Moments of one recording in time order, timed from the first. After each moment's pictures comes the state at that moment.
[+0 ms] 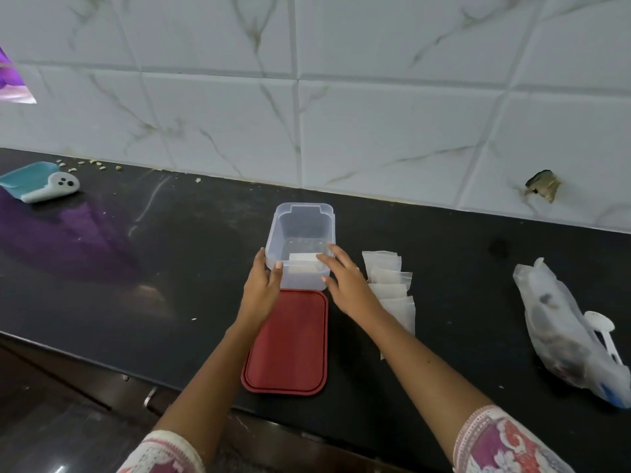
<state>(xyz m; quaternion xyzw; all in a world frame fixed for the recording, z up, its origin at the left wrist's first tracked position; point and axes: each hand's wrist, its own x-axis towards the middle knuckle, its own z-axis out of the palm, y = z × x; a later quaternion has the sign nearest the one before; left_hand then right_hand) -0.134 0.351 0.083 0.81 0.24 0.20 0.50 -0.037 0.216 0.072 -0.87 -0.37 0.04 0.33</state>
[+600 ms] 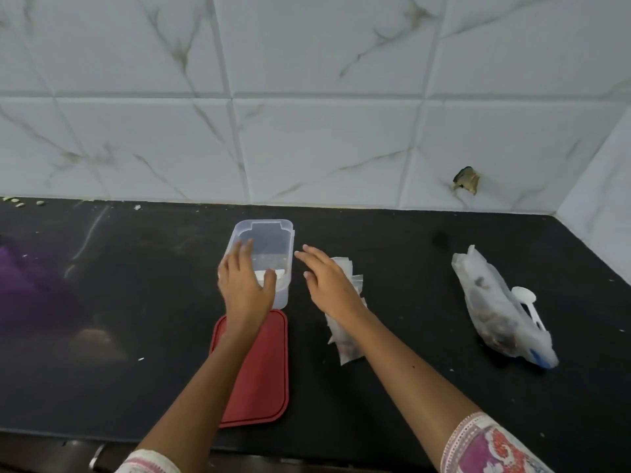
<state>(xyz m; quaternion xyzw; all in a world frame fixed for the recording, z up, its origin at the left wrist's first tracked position) -0.093 0.311 0.100 0.89 0.21 0.29 0.30 -0.030 0.179 0.105 -0.88 -0.32 -0.02 0.35</state>
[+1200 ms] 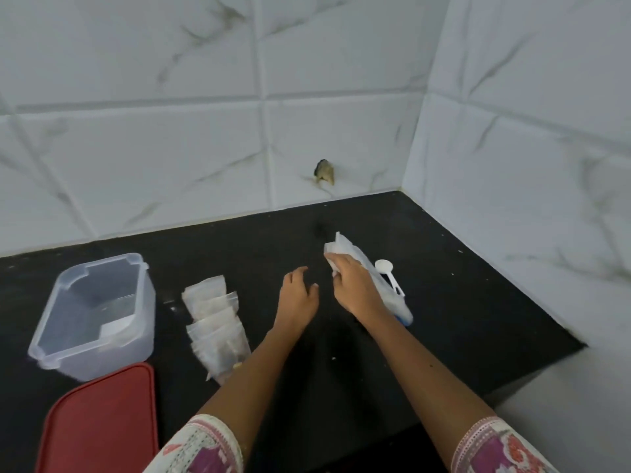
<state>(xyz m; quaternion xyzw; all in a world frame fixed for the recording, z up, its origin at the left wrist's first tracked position) -0.002 0.078 0.084 0.89 0.01 -0.01 0.45 0.005 -0.038 0.102 -0.95 -0.03 -0.07 0.29</state>
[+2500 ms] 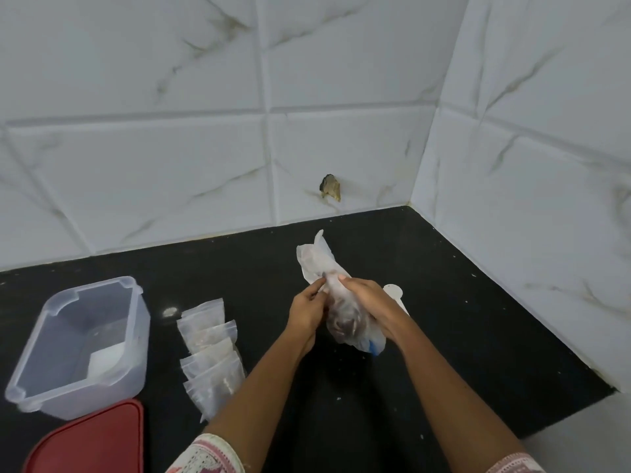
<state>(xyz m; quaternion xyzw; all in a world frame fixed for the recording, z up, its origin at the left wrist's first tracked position) 0.037 0.061 0.095 0.65 0.13 -0.14 0.74 0.045 -0.064 0.119 -0.75 0.16 0.18 0.62</state>
